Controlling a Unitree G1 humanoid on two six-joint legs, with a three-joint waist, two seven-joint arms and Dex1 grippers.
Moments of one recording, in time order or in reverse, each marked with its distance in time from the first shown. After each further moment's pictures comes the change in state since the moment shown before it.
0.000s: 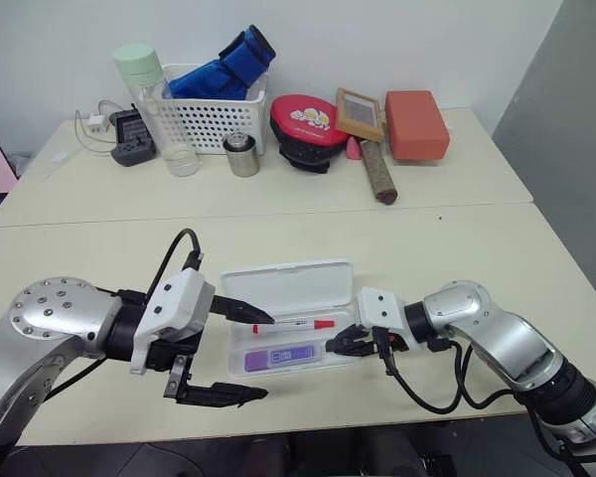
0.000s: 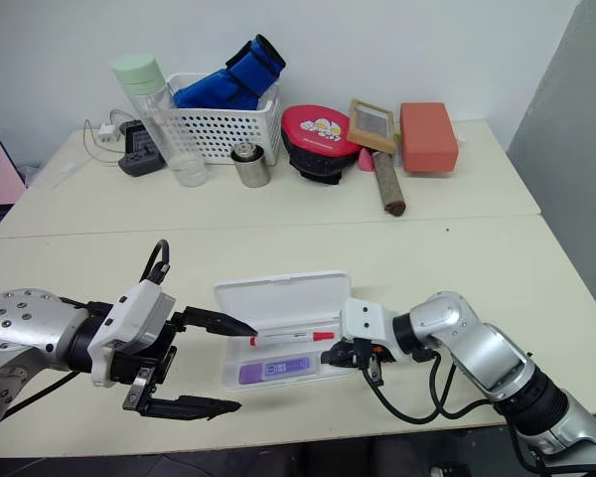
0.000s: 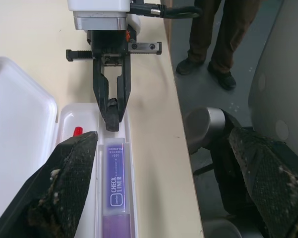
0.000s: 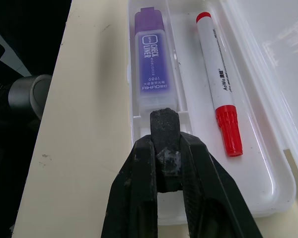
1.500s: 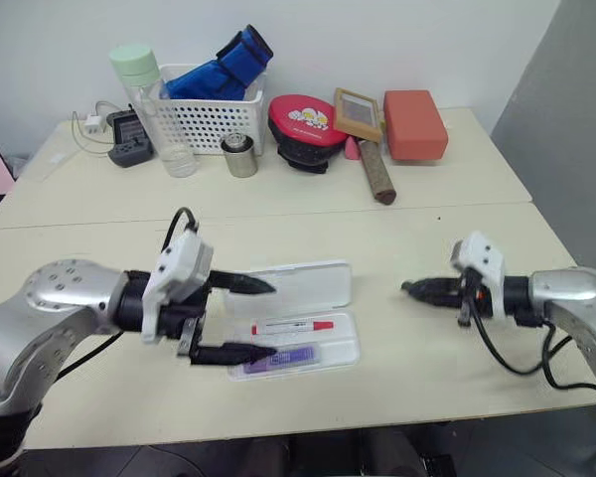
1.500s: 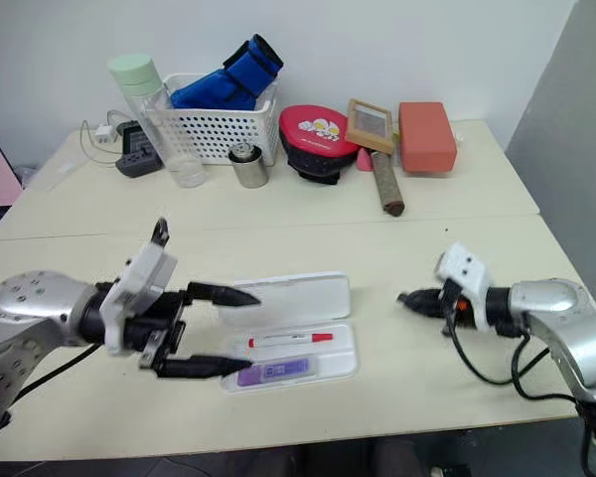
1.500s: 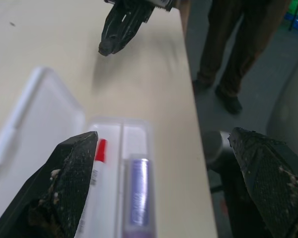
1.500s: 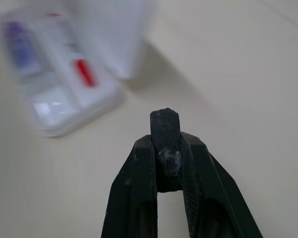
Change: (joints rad) left arm -0.082 -0.034 -0.021 0.054 -0.056 0.087 0.029; right arm 0.202 -0.232 -0.427 -0.109 0.254 0.079 -0.019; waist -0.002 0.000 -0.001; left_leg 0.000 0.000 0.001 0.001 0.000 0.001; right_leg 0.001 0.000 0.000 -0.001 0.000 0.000
